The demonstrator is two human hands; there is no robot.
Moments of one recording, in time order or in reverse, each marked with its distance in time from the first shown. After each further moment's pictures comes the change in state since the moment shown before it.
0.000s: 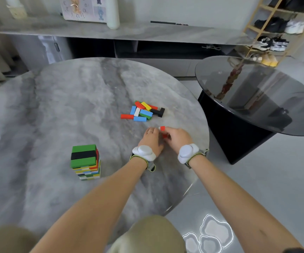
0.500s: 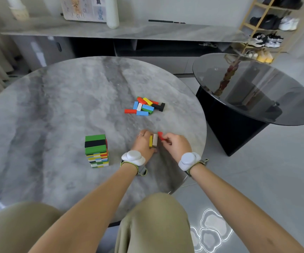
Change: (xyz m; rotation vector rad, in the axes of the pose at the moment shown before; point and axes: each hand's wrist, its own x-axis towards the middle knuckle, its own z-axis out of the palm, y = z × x) left_hand -0.054 -0.030 -0.009 -0.110 0.056 0.023; right_hand -0.062 -0.026 0.008 0.231 0.127 0.053
